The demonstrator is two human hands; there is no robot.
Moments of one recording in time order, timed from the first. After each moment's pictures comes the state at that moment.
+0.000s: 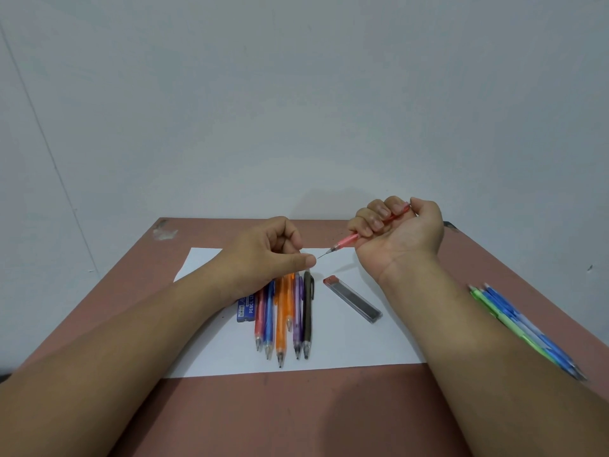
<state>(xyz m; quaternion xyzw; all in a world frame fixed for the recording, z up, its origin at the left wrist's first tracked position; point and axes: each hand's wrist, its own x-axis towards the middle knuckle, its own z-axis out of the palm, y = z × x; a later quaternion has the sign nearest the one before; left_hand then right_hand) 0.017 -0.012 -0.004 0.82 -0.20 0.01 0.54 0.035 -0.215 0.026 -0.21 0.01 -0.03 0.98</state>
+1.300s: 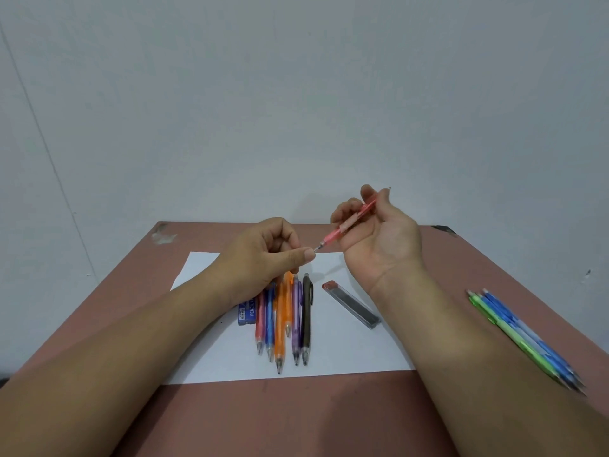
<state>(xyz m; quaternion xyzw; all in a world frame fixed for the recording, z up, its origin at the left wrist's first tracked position) 0.016 -0.016 -0.002 0.79 -0.21 0.05 0.57 0.034 -0.197 0.027 -0.27 -0.02 -0.03 0.96</state>
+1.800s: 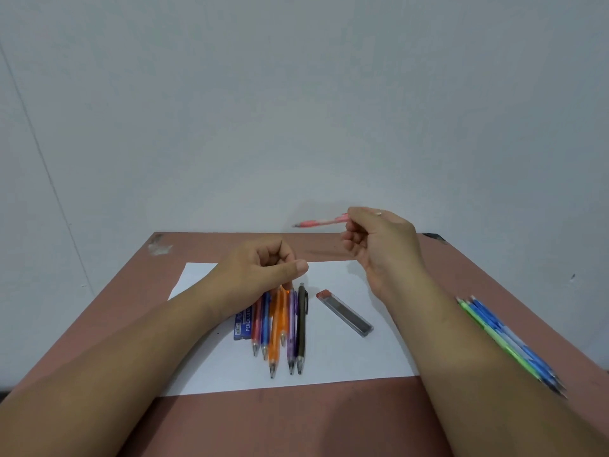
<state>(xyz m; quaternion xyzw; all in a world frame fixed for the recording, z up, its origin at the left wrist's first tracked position) 0.010 -0.010 -0.002 0.79 -0.23 0.01 0.57 0.030 -0.218 0.031 -0.58 0.04 -0.13 0.80</state>
